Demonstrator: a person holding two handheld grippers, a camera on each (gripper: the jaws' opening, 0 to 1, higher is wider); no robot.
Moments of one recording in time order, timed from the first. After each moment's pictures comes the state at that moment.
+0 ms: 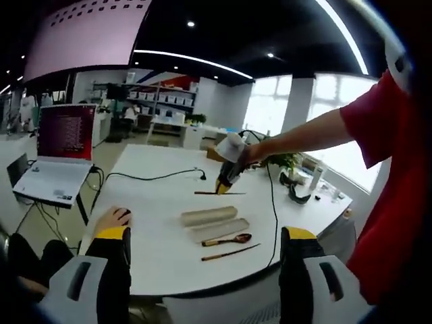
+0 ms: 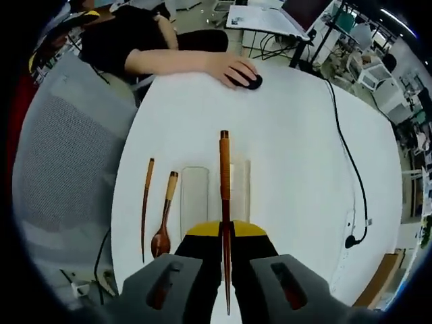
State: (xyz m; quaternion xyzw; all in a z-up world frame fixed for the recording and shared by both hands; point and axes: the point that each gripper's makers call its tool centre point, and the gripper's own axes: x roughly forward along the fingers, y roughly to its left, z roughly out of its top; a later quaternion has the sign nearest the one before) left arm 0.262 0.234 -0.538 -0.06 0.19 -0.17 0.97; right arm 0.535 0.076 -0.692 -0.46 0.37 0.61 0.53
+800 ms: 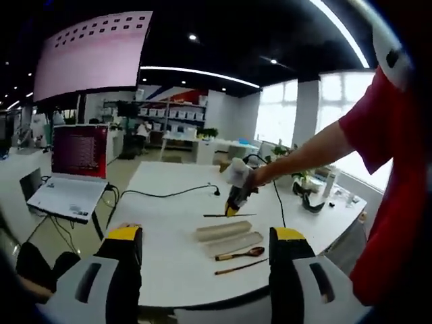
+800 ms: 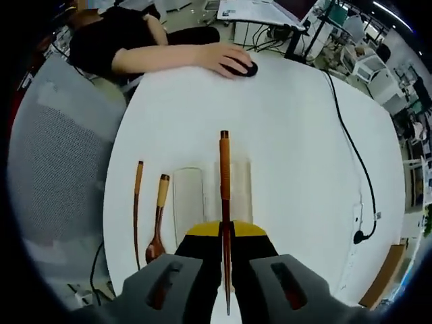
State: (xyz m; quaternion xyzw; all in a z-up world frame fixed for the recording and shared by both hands) left arm 0.264 0.245 -0.505 -0.06 0.12 -0.11 0.98; right arm 0.541 0.077 -0.721 -0.45 0.39 0.58 0.56
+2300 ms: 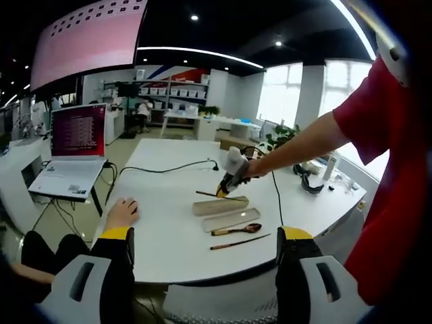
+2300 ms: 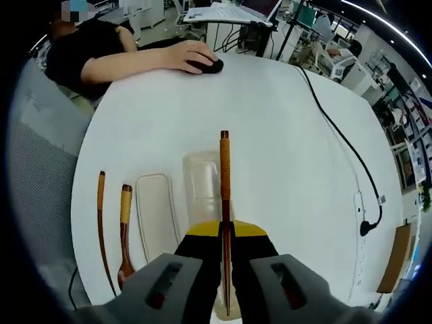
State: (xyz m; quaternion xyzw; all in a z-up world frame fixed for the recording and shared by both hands) left arm 0.245 0.226 -0.539 -0.03 0.21 -0.12 0.97; right arm 0.555 0.089 -0.768 -0.41 0.35 0.56 0.63
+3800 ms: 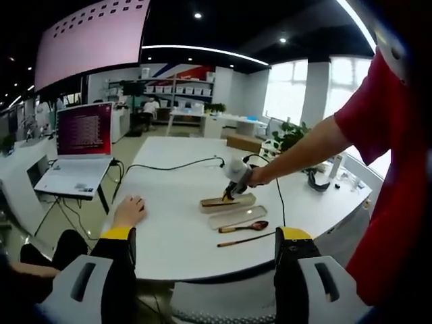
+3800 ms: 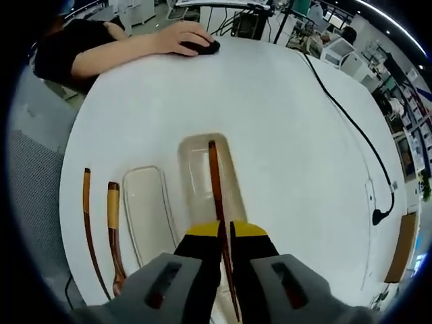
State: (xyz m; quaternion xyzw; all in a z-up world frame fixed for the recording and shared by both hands) left arm 0.245 0.235 -0.543 -0.03 0.23 -0.10 0.97; right arm 0.563 0.087 -0.794 -0.42 0.37 0.53 0.64
